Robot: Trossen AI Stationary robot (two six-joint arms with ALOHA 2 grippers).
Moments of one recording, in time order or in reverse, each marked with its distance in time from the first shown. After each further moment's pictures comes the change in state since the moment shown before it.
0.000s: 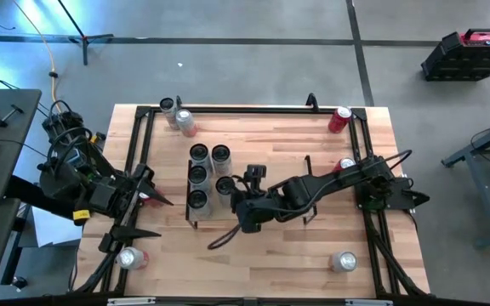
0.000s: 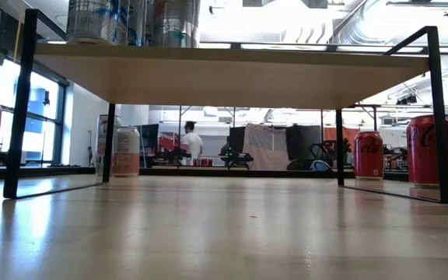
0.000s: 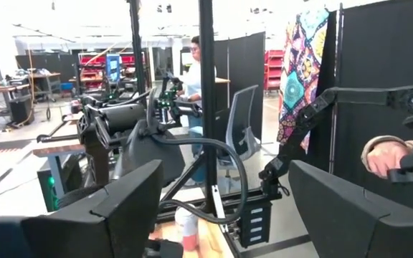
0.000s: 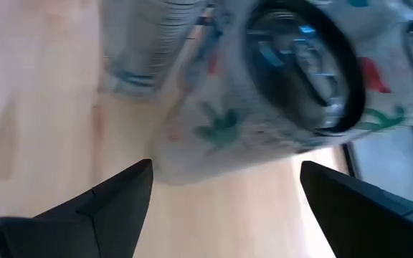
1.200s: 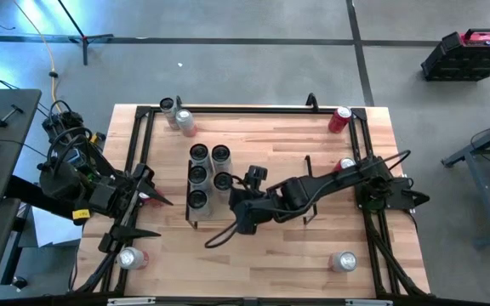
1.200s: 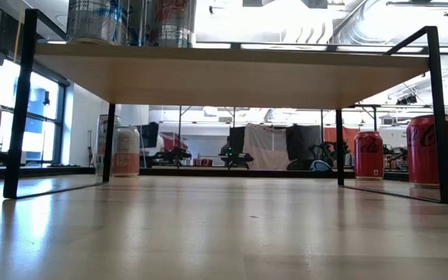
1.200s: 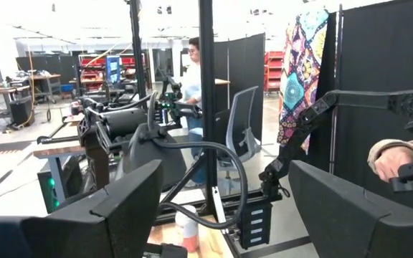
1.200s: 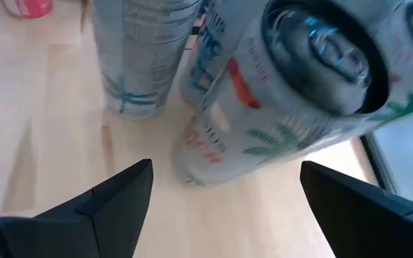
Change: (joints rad) left arm 0.000 0.000 0.000 0.006 0.000 0.005; right arm -0.010 0.009 0.000 0.026 -0.019 0.135
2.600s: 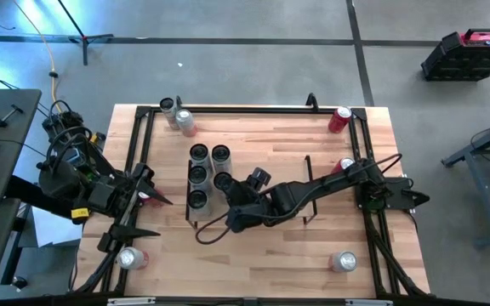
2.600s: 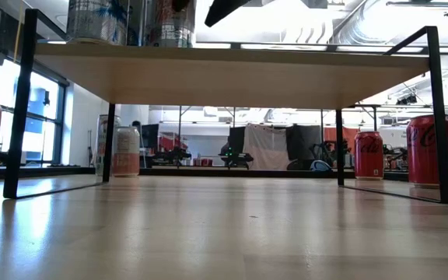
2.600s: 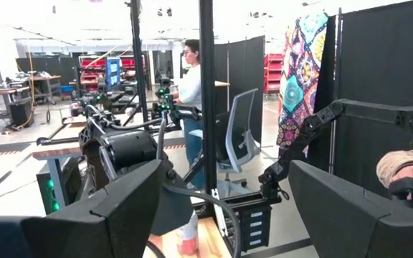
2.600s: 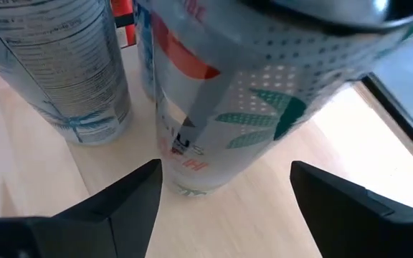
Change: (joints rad) left arm -0.001 -0.003 0.000 0.008 0.000 0.001; right arm -0.006 0.073 0.000 -0.021 0.093 0.357
